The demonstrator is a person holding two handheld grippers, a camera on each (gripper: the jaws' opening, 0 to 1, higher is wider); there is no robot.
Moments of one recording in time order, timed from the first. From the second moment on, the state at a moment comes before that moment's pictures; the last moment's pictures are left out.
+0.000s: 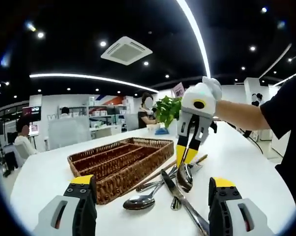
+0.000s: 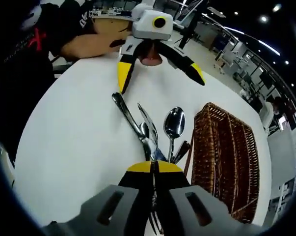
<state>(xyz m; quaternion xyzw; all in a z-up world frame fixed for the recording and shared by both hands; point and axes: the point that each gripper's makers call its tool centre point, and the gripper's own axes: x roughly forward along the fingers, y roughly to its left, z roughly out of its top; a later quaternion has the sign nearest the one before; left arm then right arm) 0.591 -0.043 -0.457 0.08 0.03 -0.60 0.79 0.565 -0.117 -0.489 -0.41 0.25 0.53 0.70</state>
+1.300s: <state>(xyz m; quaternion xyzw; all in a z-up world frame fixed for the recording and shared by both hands) 0.568 -0.051 -0.480 0.13 0.05 -0.65 0.75 0.543 -0.095 -0.495 -0.33 0.31 0.53 0.71</state>
